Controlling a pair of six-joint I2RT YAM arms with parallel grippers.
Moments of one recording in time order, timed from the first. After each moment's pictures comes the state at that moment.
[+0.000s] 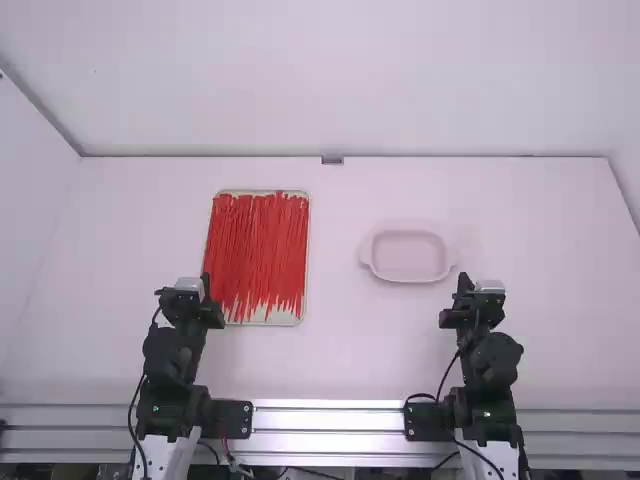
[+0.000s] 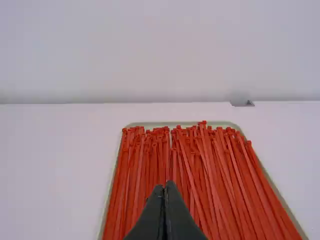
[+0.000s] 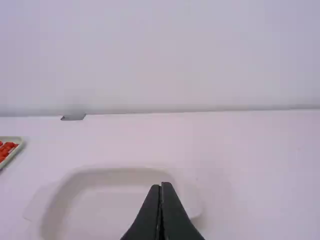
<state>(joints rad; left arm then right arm) 0.00 0.01 0.01 -0.10 0.00 0.00 0.00 0.01 0.01 -0.10 -0.02 0.00</state>
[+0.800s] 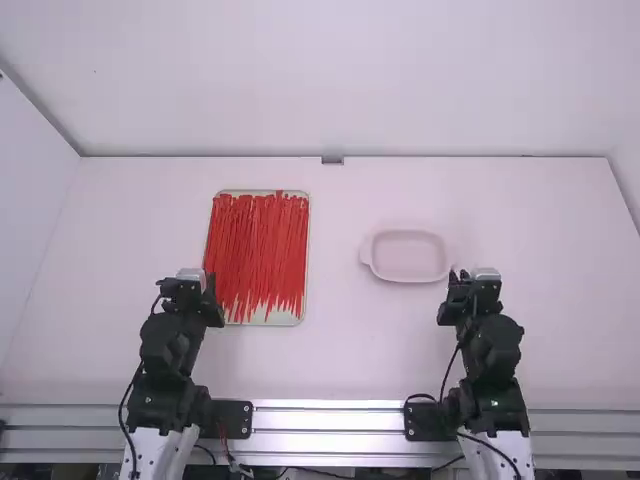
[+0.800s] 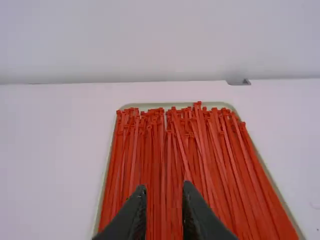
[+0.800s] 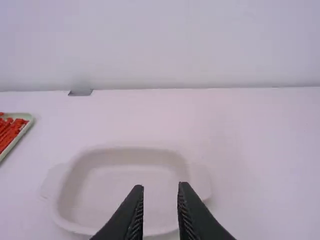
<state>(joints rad) -0.02 0.19 0.14 -0.19 0.01 0.00 0.05 0.24 0.16 -0.17 0.00 0.01</state>
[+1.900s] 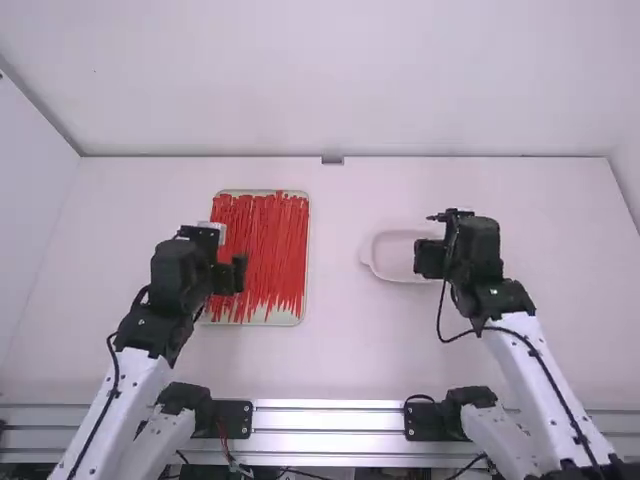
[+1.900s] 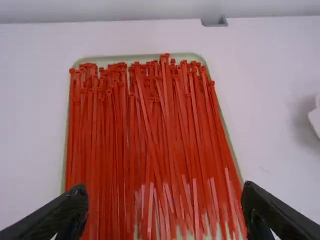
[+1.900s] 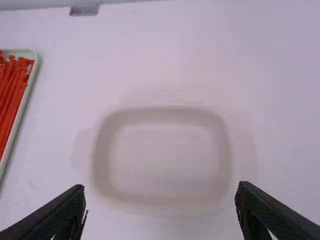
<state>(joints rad) -0.11 0.81 0.63 -0.44 0.06 -0.06 0.16 1.06 0.75 -0.47 -0.01 0.11</state>
